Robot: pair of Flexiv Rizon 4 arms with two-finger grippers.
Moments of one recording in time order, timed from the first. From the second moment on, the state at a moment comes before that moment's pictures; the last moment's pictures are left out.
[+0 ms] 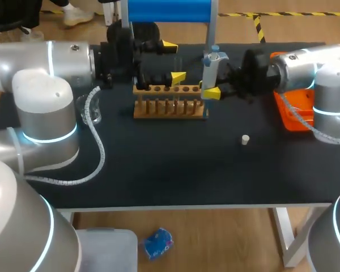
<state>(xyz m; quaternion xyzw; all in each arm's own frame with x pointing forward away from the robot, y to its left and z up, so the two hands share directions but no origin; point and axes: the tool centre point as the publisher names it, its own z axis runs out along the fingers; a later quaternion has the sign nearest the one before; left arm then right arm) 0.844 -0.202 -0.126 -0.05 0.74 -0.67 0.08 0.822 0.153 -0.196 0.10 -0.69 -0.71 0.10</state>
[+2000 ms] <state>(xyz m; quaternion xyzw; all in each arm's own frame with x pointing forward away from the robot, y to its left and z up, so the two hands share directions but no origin) 0.849 -0.205 -0.155 -0.09 0.71 -0.69 0.10 0.847 0.231 -0.203 0.12 -0.68 -0.72 0.09</state>
